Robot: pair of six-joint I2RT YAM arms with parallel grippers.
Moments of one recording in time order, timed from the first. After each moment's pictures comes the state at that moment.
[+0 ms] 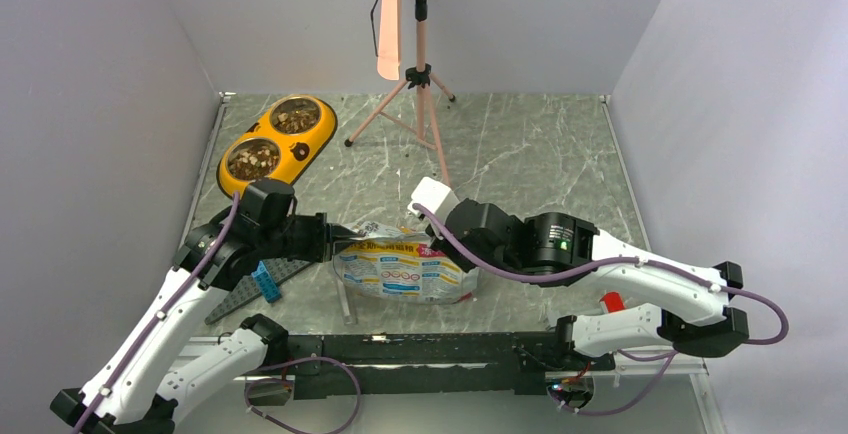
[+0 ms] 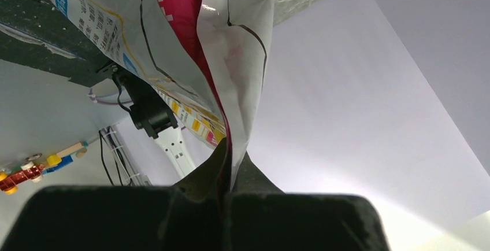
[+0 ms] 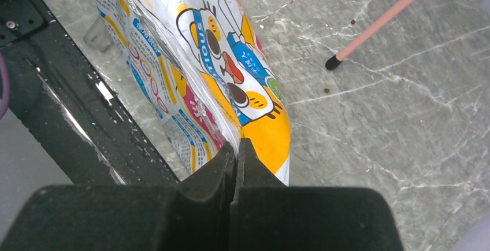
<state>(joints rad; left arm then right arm) -0.52 0.80 1.04 -1.03 0.30 -2.04 1.29 1.18 1.39 -0.97 0.41 0.07</state>
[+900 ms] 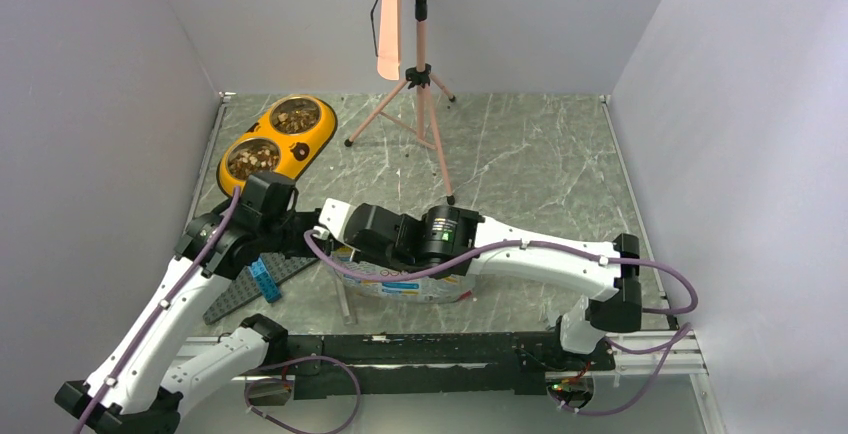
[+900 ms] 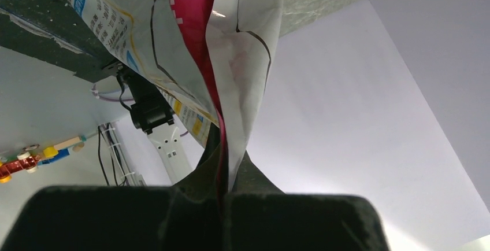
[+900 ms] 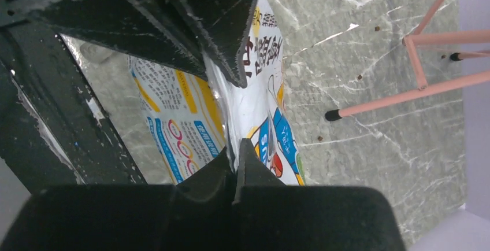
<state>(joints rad) -0.50 0.85 1.09 -1.10 0.34 -2.04 1.35 1.63 1.71 -0.97 0.39 -0.10</state>
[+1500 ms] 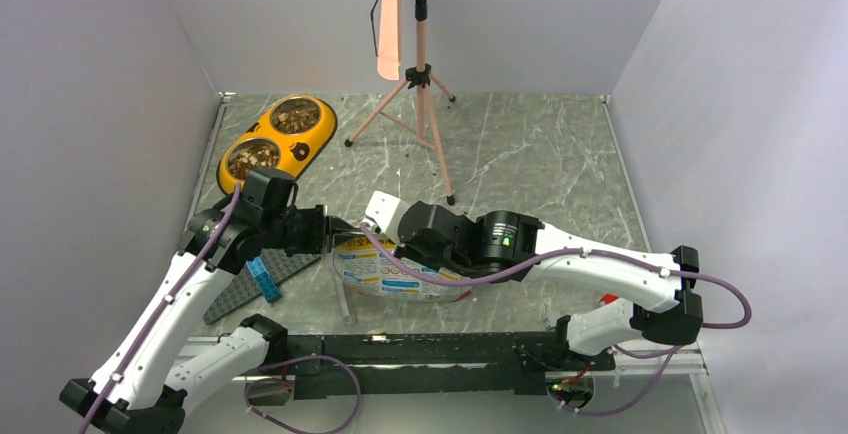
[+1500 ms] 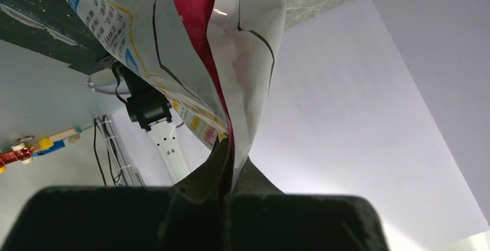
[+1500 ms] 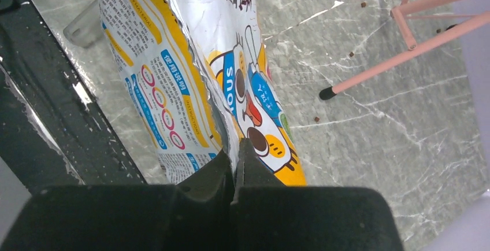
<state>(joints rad) -0.45 0.88 1.09 -1.09 0.38 -2.03 1.31 1.37 1.45 -0.91 0.39 -0.09</state>
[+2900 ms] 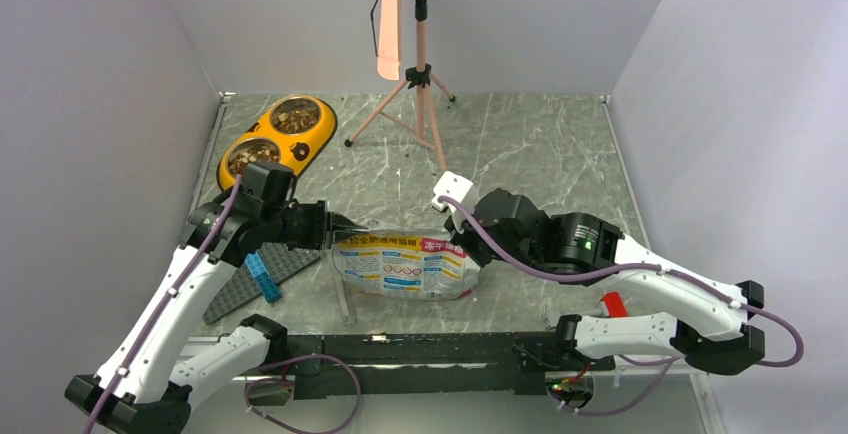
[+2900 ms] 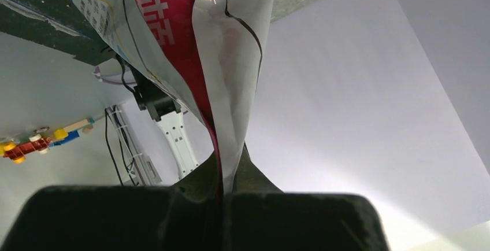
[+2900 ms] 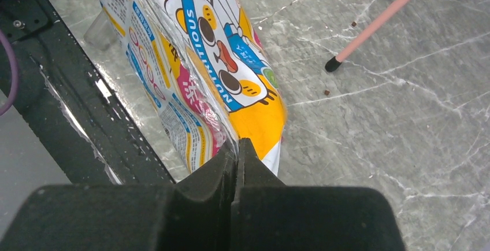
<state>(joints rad) -0.41 0.91 1.12 -1.09 0.46 -1.96 1.18 1.06 1.29 -0.91 0.28 0.01</state>
